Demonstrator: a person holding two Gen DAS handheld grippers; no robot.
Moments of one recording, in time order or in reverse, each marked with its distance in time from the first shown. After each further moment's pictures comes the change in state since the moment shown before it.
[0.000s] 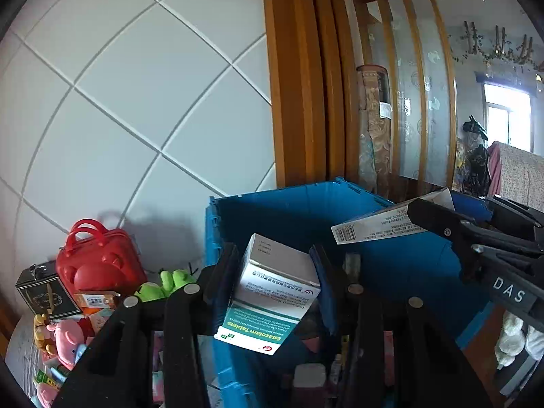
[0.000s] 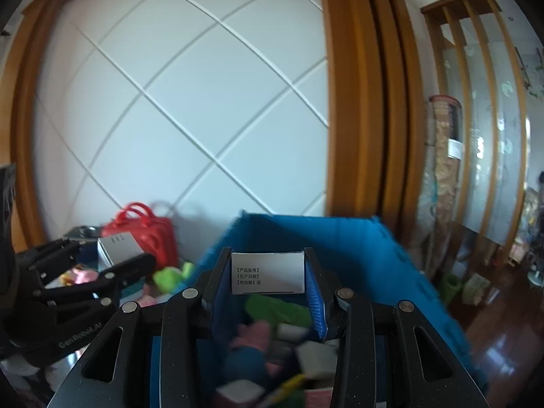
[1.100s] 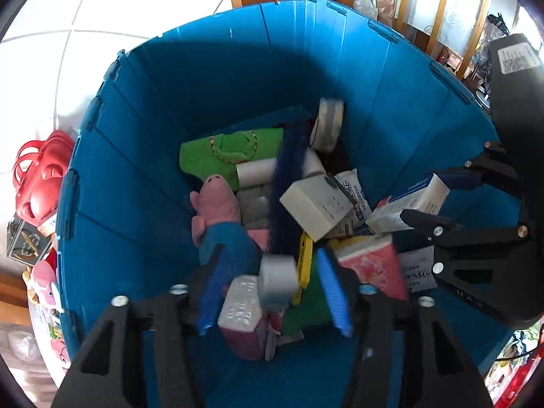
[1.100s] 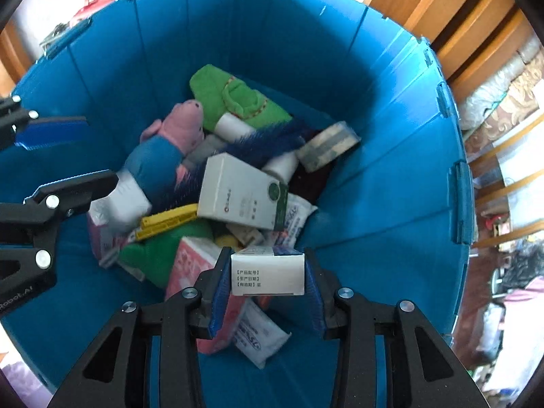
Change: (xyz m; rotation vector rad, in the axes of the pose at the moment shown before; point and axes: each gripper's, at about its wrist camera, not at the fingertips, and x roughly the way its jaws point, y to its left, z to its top) left arm 0.165 -0.093 -0.026 0.038 0.782 -0.022; right arm 0.161 -0.106 -0.091 -0.268 0.955 0.054
